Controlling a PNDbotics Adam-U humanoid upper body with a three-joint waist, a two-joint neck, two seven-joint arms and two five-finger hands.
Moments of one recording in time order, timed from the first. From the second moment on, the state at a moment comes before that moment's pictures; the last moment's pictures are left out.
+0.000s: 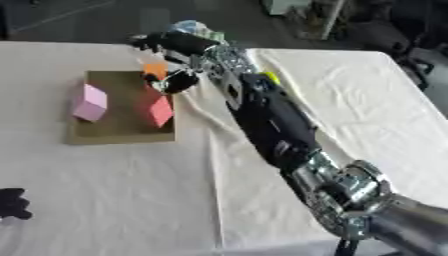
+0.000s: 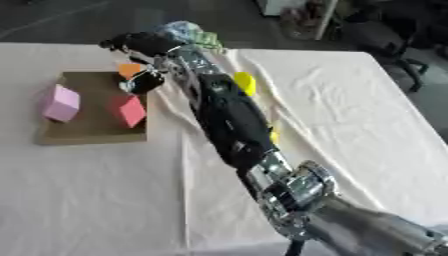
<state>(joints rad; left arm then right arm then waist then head) 0.02 0.30 -0.07 -1.78 -0.02 -0.03 -0.28 -1.02 -0.10 -0.03 -0.85 1.19 -0.43 0.28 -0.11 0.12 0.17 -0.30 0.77</state>
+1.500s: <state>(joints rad) 0.03 0.30 -0.05 -1.77 -0.02 -0.03 -0.27 -0.93 -0.30 -0.13 -0.60 1.28 -0.19 0.41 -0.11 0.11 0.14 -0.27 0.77</state>
